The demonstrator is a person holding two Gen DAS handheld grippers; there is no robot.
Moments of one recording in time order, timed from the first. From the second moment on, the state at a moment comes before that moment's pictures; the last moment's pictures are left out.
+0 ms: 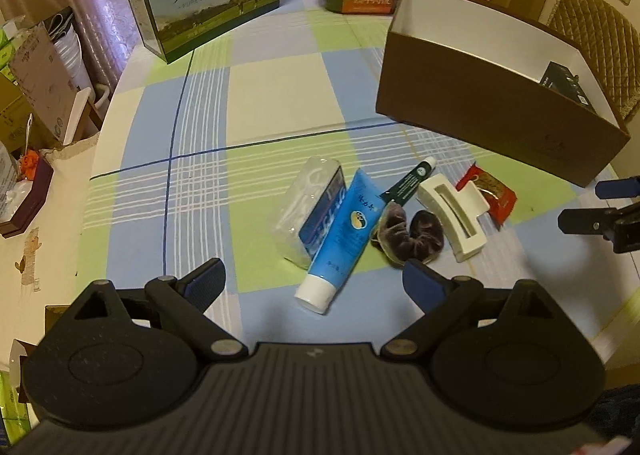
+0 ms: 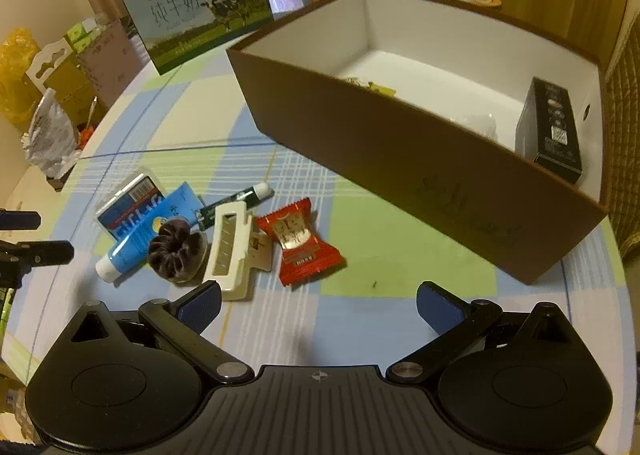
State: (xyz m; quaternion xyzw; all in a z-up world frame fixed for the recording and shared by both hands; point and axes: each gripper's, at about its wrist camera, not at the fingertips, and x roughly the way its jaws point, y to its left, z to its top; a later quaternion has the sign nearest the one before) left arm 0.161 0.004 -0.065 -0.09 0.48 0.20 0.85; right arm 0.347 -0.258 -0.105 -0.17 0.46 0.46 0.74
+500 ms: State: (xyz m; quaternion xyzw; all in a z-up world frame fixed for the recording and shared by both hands) left arm 0.188 0.040 -0.094 -0.08 0.50 0.15 0.85; right arm 0.367 -0.257 -0.141 -0.16 0.50 0.40 0.75
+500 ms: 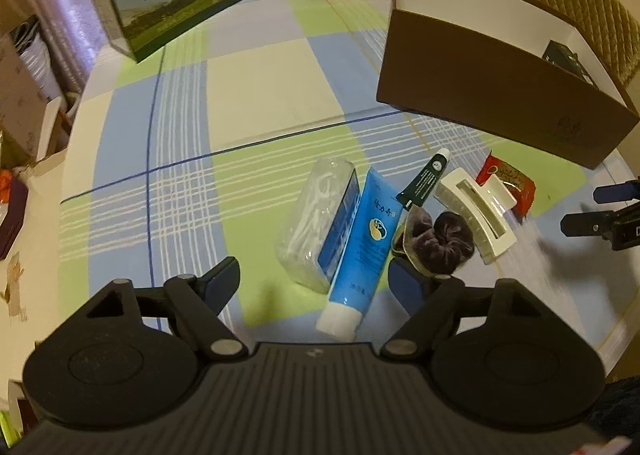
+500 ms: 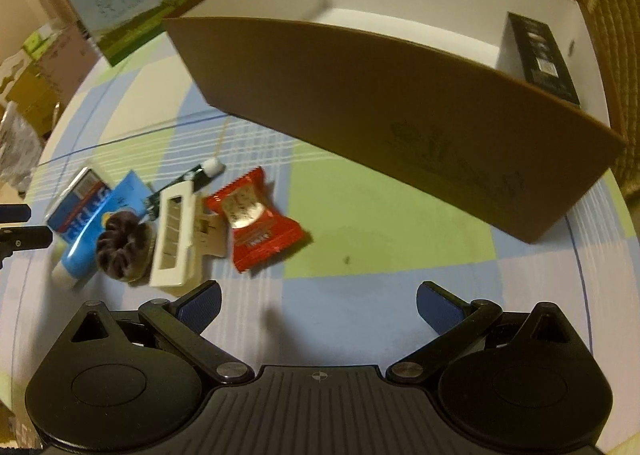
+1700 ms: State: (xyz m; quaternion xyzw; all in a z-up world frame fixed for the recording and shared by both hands) left arm 0.161 0.104 -0.123 -0.15 0.50 0.16 0.84; right arm 0.340 -0.180 -0.166 -0.32 0.38 0.53 0.69
